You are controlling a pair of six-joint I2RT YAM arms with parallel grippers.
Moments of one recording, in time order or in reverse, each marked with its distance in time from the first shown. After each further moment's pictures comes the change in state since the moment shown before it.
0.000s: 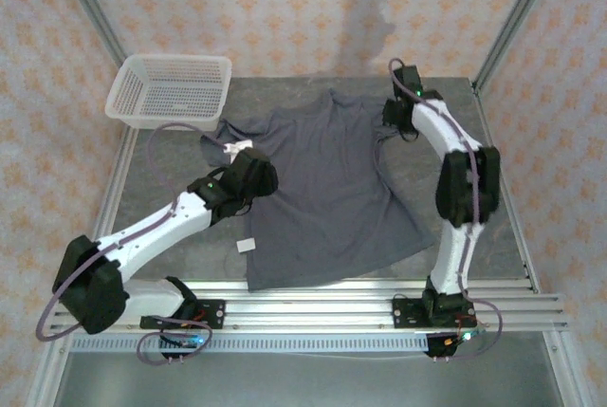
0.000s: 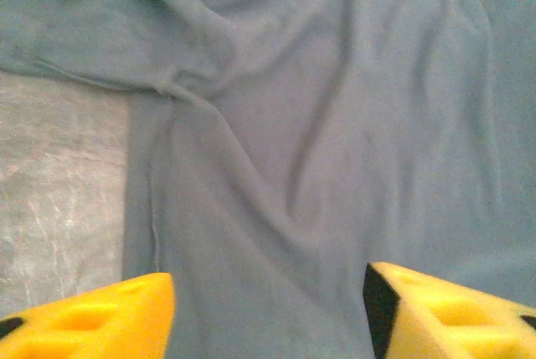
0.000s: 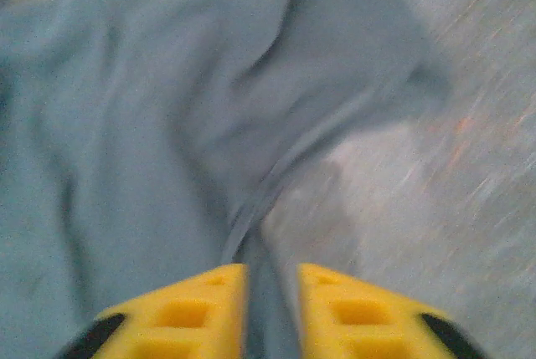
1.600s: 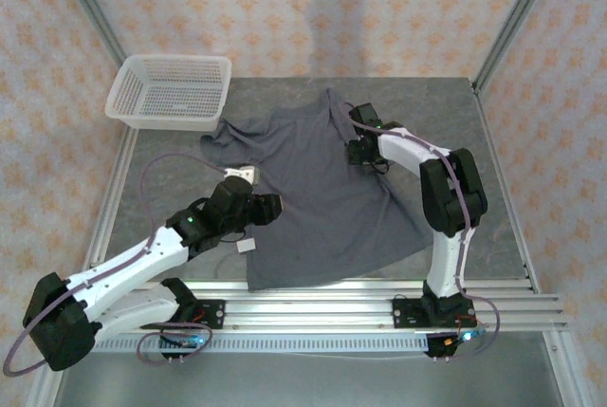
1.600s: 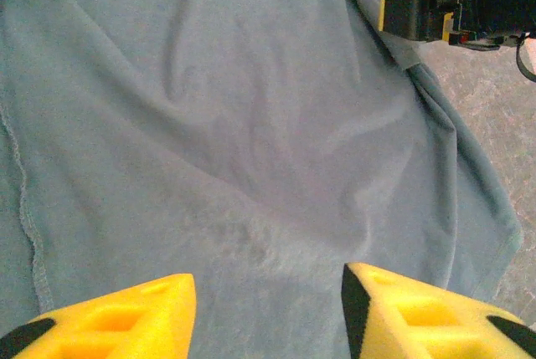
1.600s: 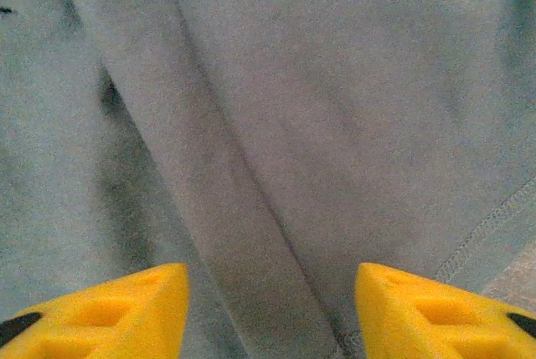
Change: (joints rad) left arm -0.100 -0.306 -0.282 0.132 0.288 0.016; right arm 0.205 0.057 -0.165 0.071 0.097 -0.174
